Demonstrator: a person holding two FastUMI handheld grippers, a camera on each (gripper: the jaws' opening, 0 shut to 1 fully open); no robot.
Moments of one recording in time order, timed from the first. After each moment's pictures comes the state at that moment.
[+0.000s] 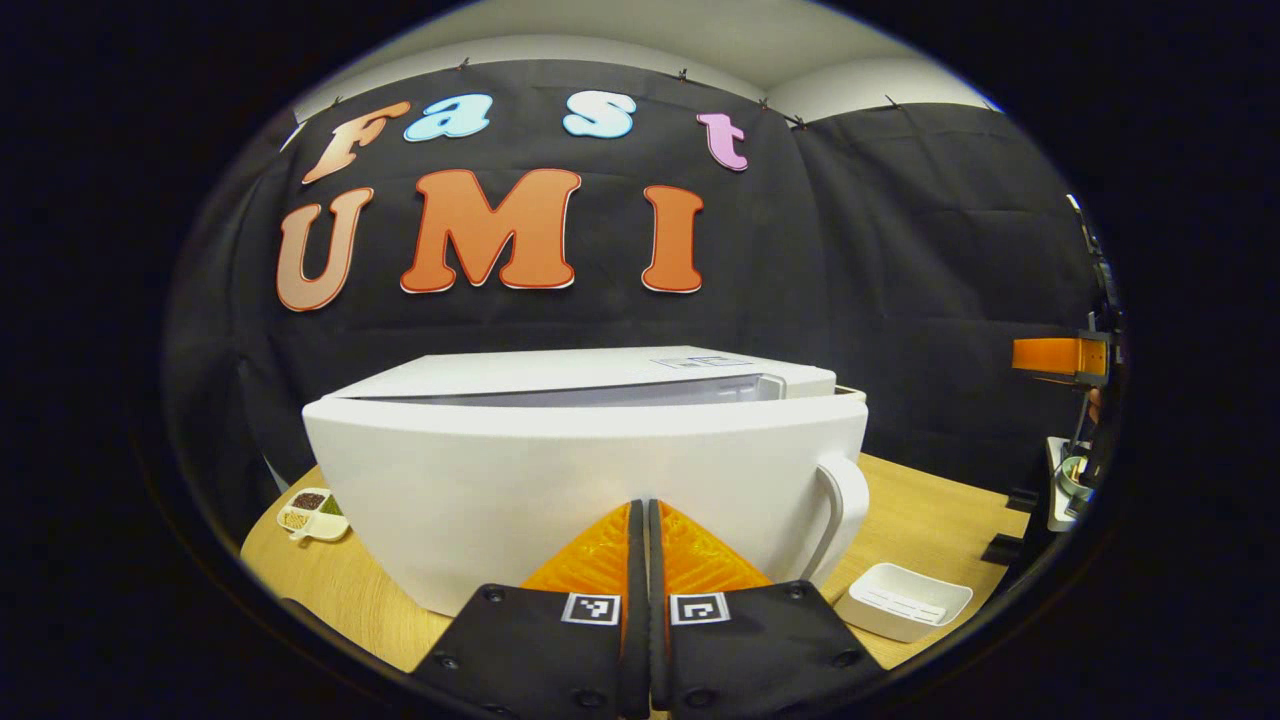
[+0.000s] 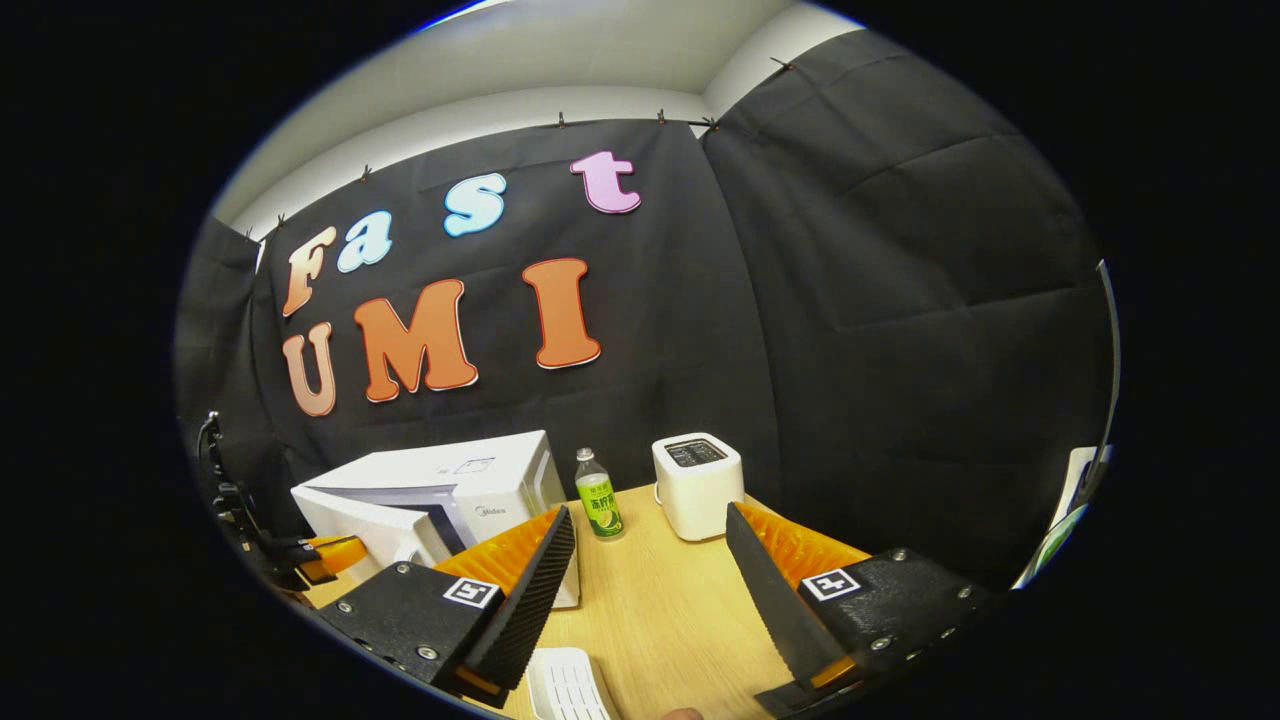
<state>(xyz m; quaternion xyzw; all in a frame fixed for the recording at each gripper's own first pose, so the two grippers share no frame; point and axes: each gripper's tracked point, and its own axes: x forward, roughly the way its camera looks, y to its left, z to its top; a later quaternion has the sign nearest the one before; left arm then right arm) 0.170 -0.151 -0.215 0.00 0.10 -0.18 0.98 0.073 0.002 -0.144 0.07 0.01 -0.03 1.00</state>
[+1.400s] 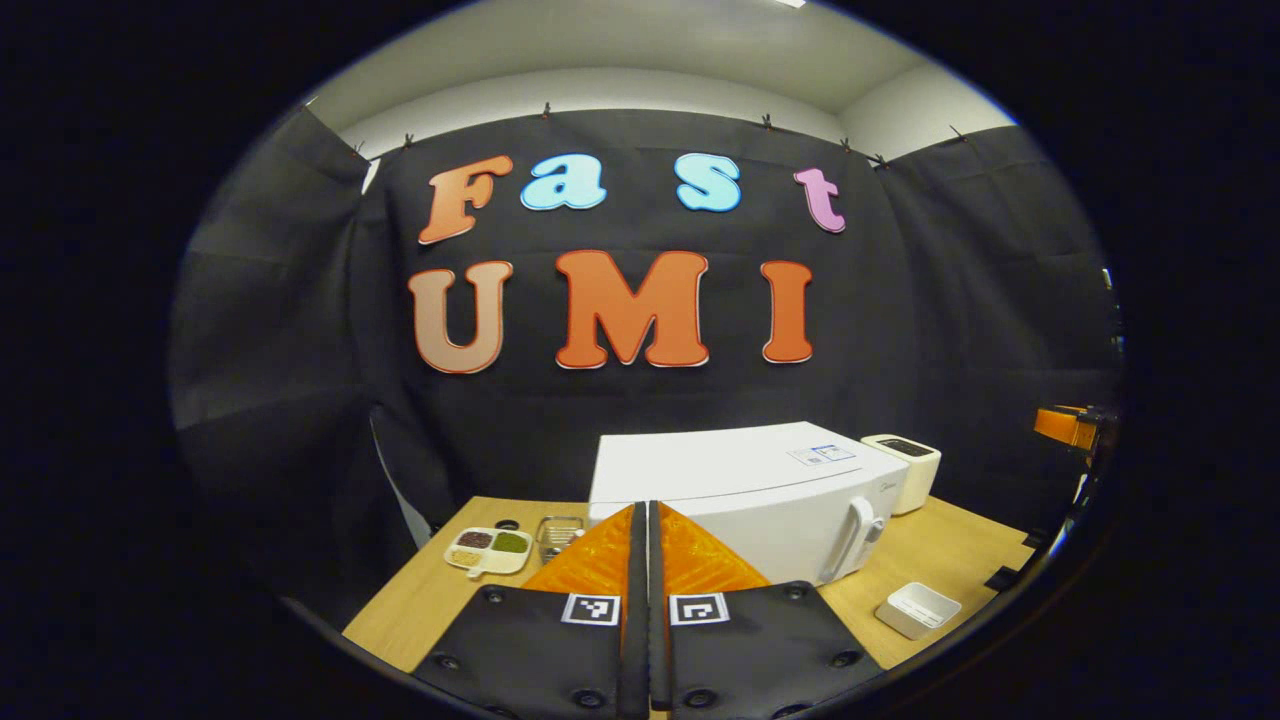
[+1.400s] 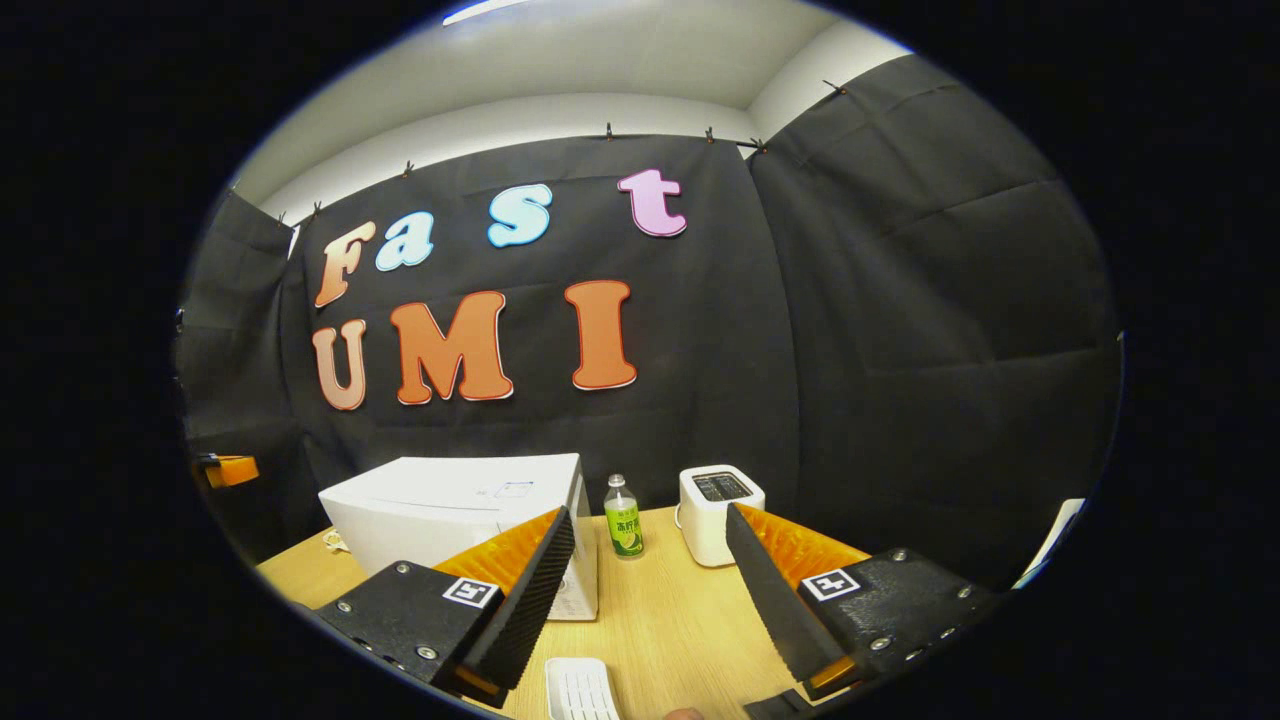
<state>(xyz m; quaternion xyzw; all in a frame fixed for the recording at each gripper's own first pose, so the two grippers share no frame) 0.060 0.057 -0.046 0.01 0.04 -0.02 1.00 0.051 0.041 -0.074 0.04 -0.01 0.01 1.00</state>
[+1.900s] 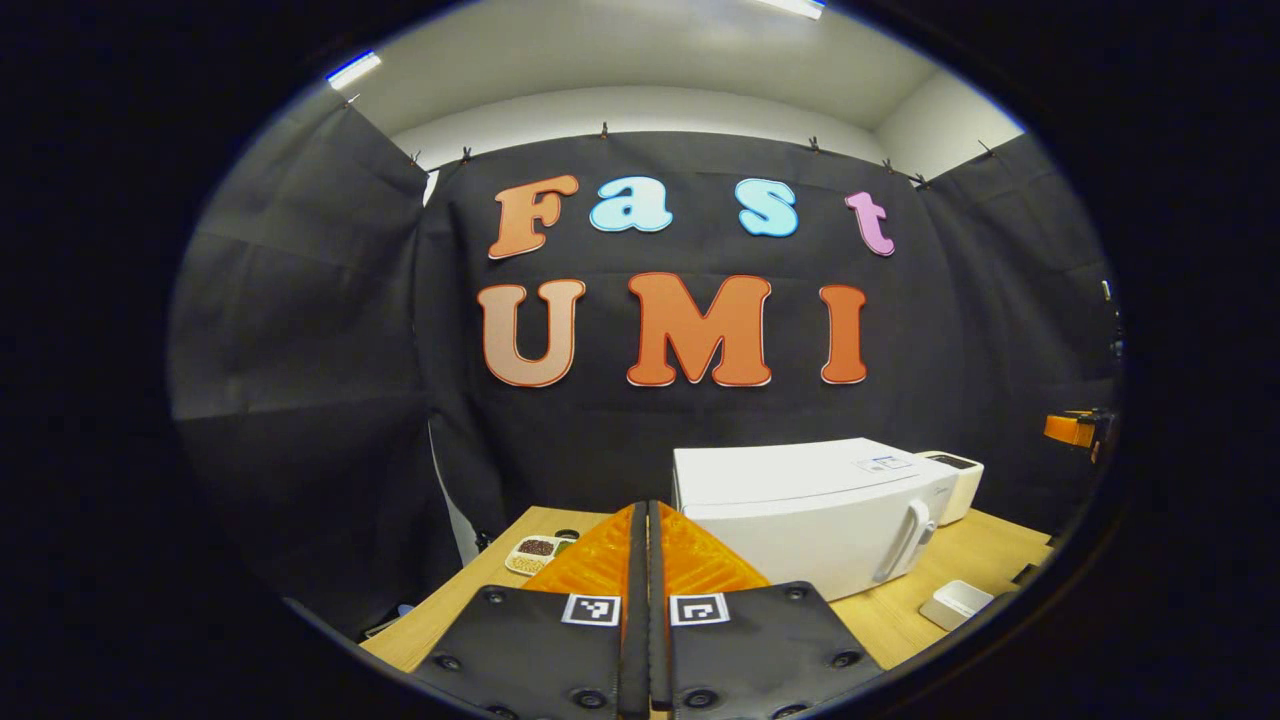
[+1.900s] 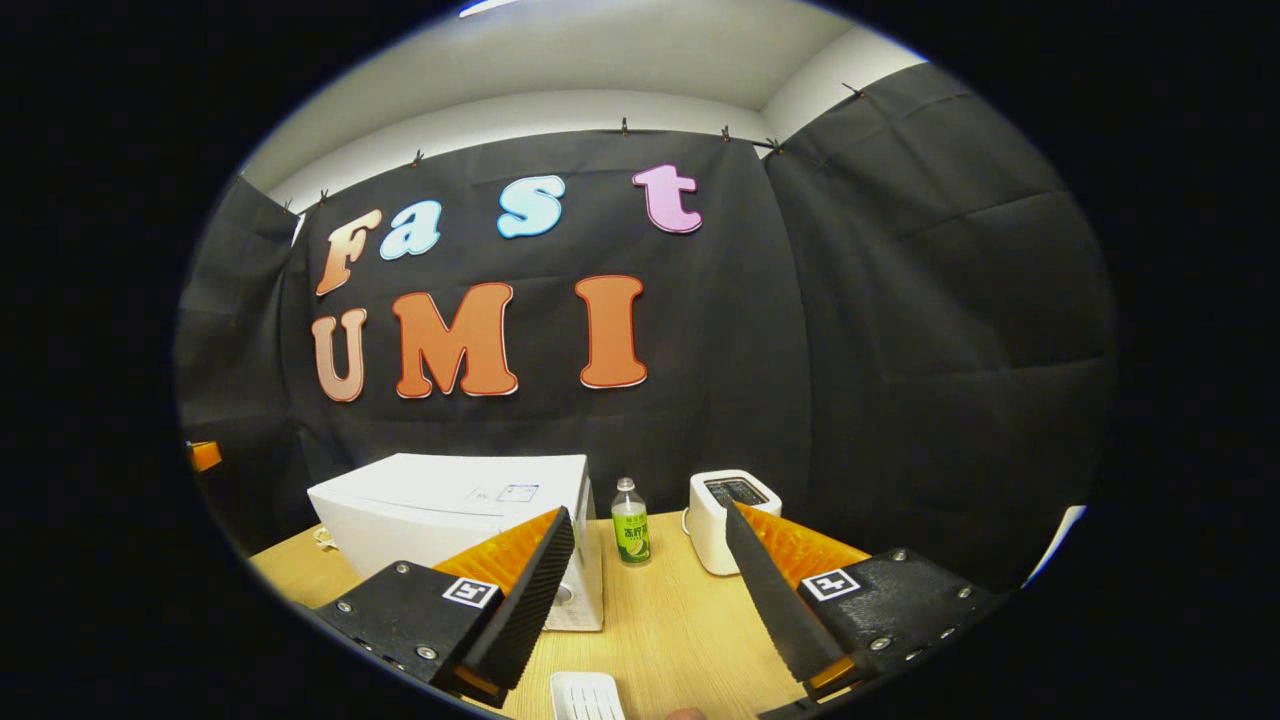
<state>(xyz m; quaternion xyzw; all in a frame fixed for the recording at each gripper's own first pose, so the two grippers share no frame) 0.073 0.107 -0.056 0.00 0.00 0.03 1.00 0.102 0.064 -0.084 0.01 -0.02 0.01 1.00</state>
